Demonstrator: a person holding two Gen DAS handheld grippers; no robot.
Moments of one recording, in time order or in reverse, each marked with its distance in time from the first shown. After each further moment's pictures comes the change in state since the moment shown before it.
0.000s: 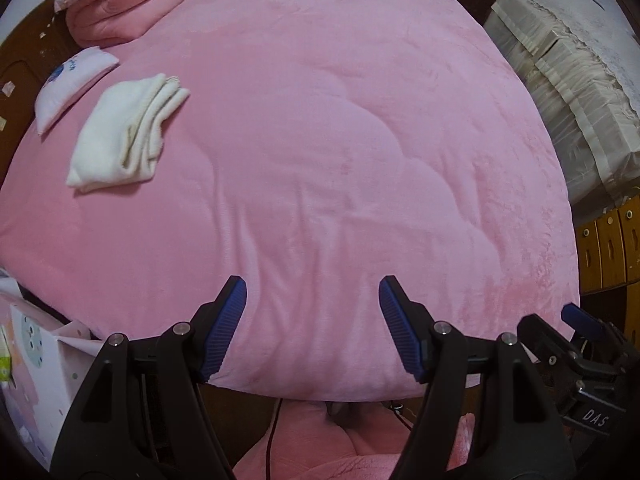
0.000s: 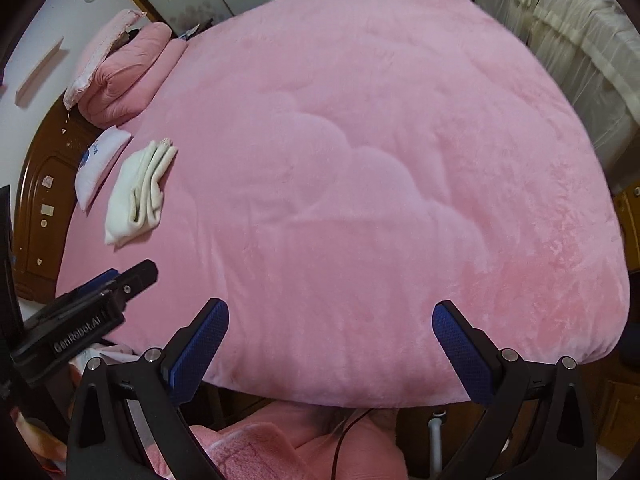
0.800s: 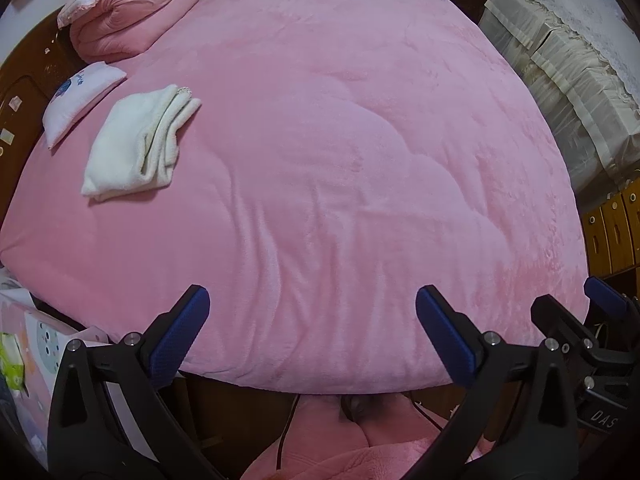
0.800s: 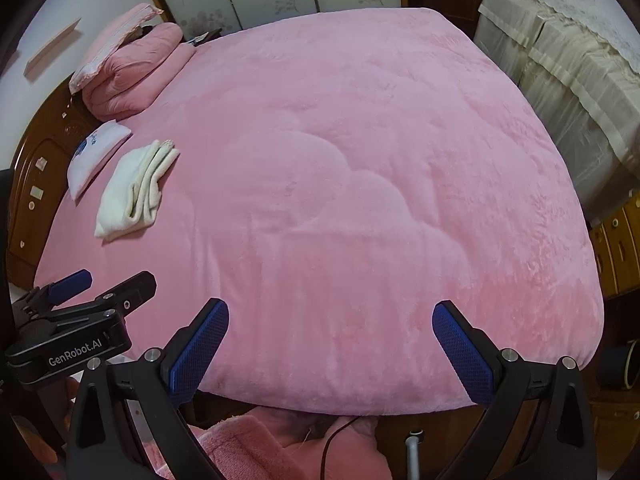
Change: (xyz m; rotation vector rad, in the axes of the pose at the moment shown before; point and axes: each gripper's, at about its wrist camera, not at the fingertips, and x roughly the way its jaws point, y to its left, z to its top) left arm -0.008 0.019 -0.024 0.052 -0.037 0.033; right arm -0.073 0.029 -0.041 -0.083 -0.101 -0.082
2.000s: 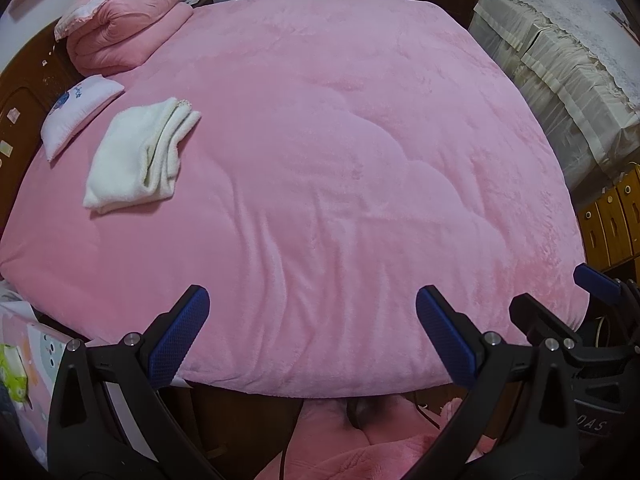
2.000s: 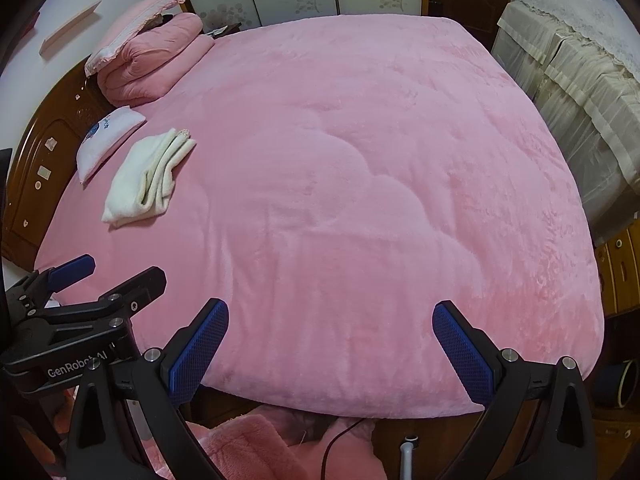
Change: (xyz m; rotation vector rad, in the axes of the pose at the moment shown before) left arm -0.013 0.002 -0.011 0.026 -0.046 -0.012; right arm 0.001 0.013 -0.008 -0.072 -0.006 0.013
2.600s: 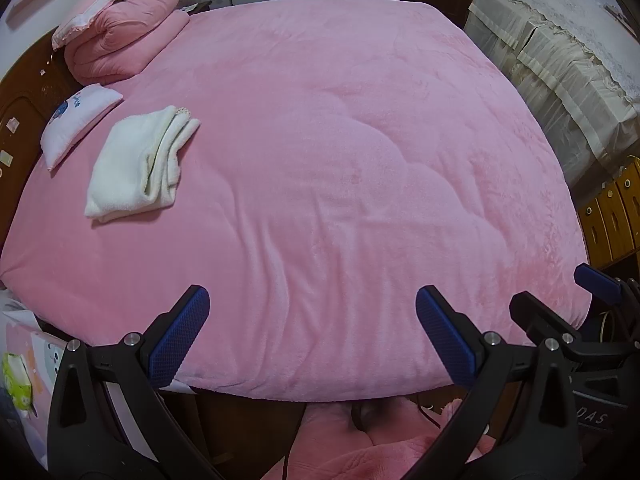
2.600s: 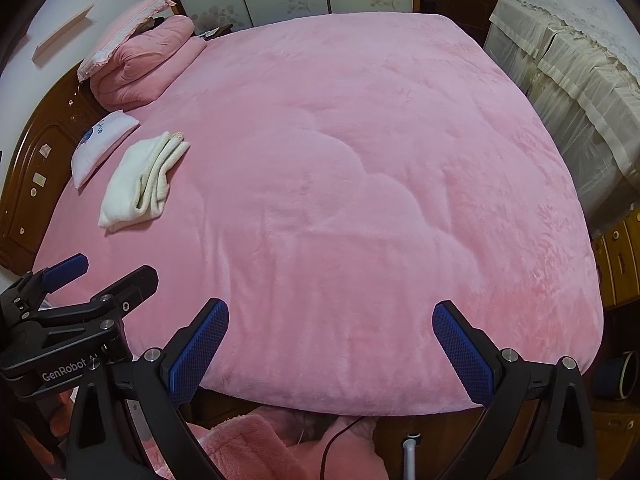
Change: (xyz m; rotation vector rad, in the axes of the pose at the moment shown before) left arm -0.004 -0.002 0.001 0.014 -0.013 0.006; right arm 0.009 -0.022 0.013 0.000 0.007 -0.002
